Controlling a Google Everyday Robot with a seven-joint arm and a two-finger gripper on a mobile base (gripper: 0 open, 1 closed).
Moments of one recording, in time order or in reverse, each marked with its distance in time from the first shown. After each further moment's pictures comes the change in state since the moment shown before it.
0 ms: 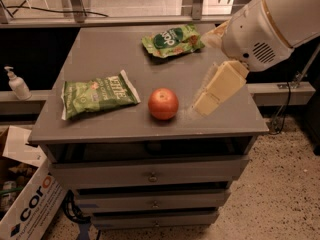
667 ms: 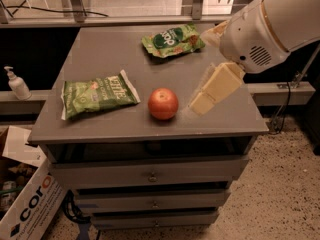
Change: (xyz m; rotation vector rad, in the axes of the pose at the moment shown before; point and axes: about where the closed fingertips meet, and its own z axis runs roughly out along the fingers) arm -0.005 -0.003 0.006 0.037 -0.027 -0.016
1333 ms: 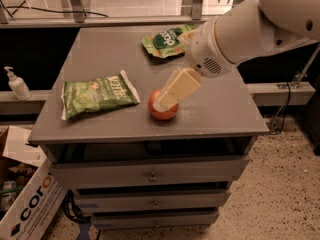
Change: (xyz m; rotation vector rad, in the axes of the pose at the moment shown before) arm -0.013 -0.035 0.067 0.097 -0.048 -0.003
